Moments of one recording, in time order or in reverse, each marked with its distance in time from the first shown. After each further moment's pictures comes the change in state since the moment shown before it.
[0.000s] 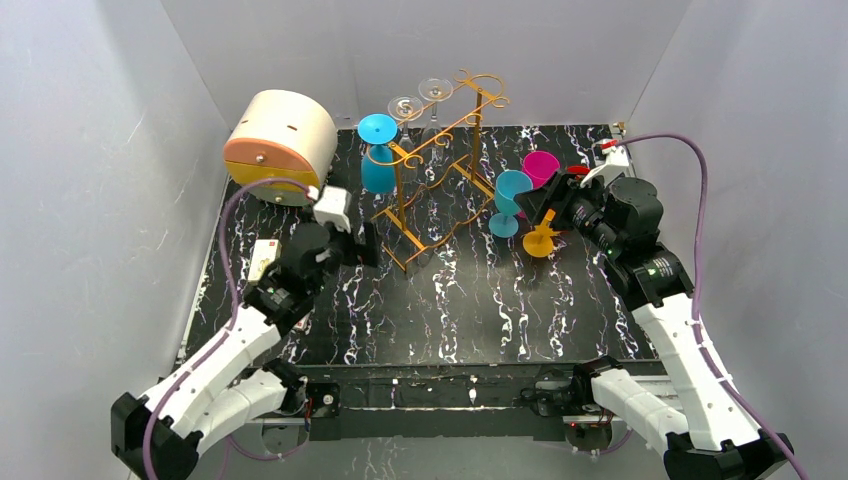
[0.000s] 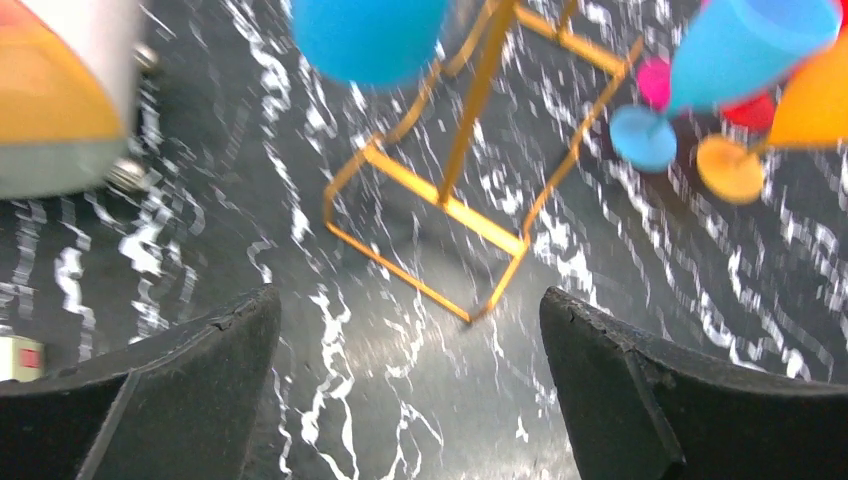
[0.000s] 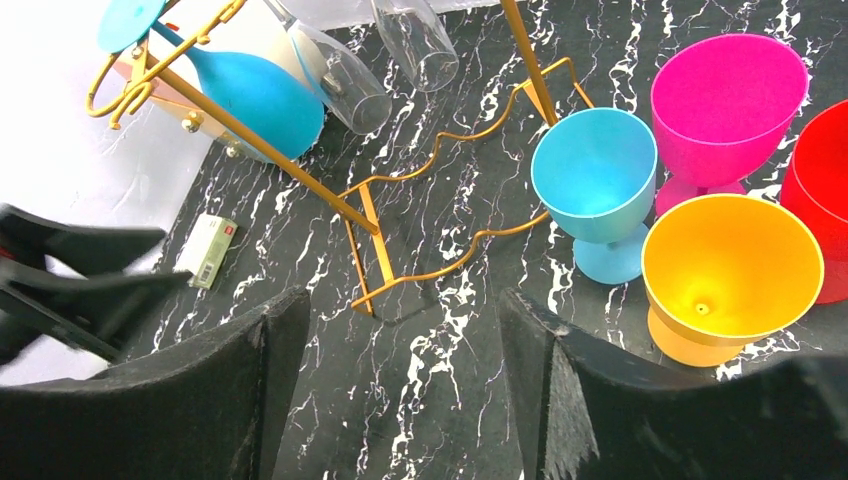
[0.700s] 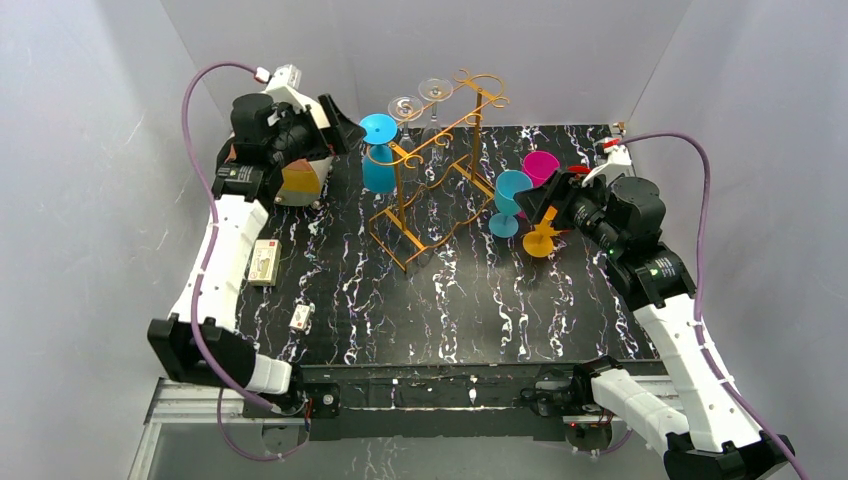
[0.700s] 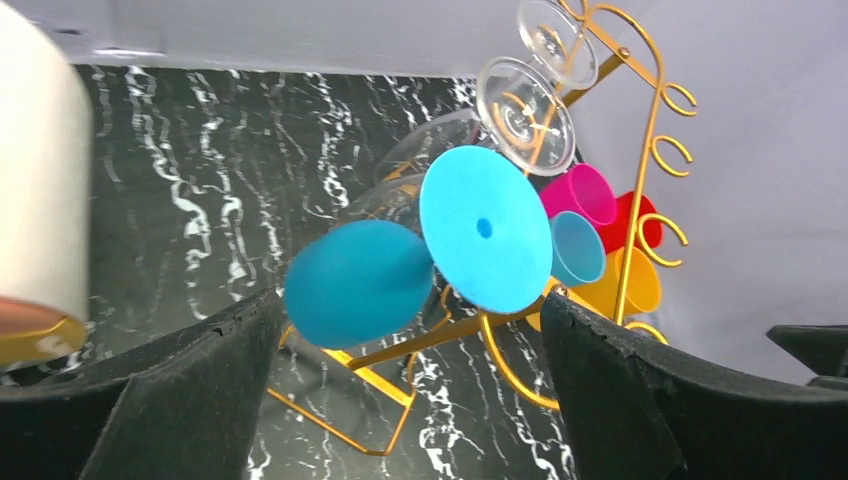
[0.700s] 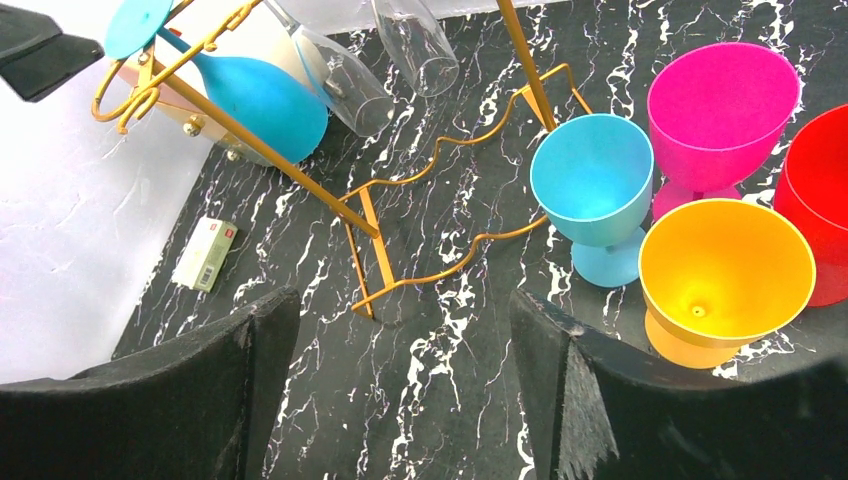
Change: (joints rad) left arm 0.473 0.506 0.862 -0.300 0.578 -0.201; right arm 0.000 -0.002 0.015 -0.011 0.008 -0.003
